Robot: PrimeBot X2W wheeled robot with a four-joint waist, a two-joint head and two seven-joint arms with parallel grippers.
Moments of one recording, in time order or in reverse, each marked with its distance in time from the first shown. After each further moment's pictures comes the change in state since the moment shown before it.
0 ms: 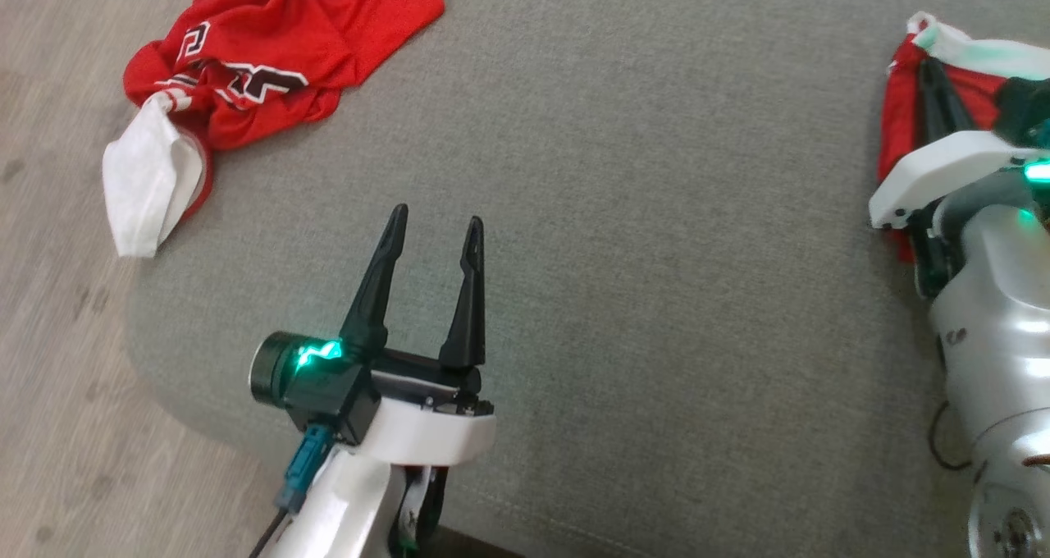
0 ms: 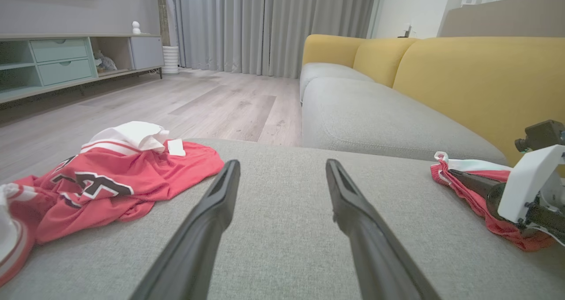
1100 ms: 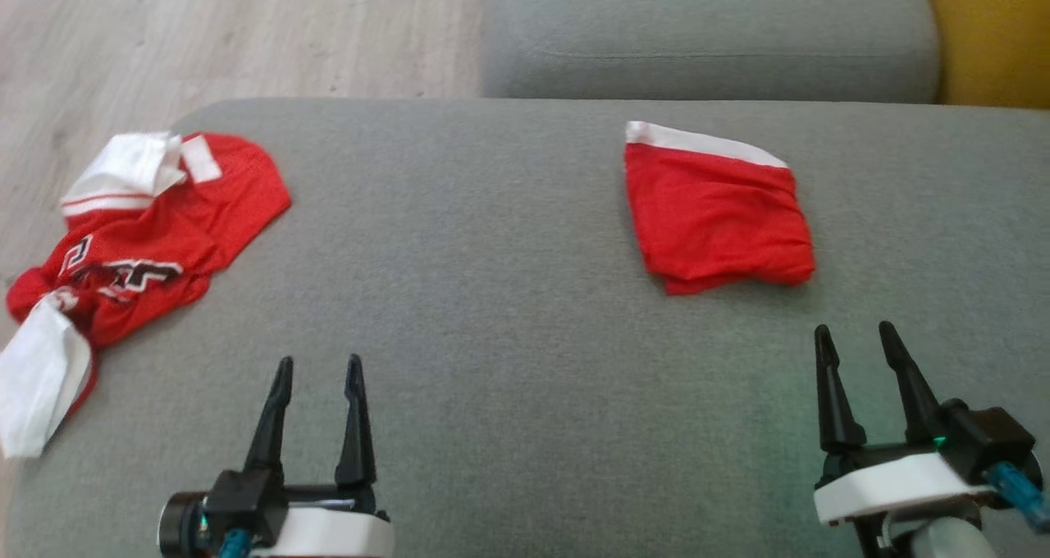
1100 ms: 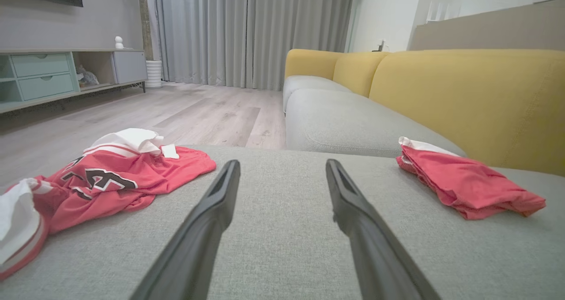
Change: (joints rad) left arm 0.264 0.003 0.251 0.096 0.067 -0.057 0.000; right arm 0.888 0.090 0.131 -0.875 0.201 0.000 -0.004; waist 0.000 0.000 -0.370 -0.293
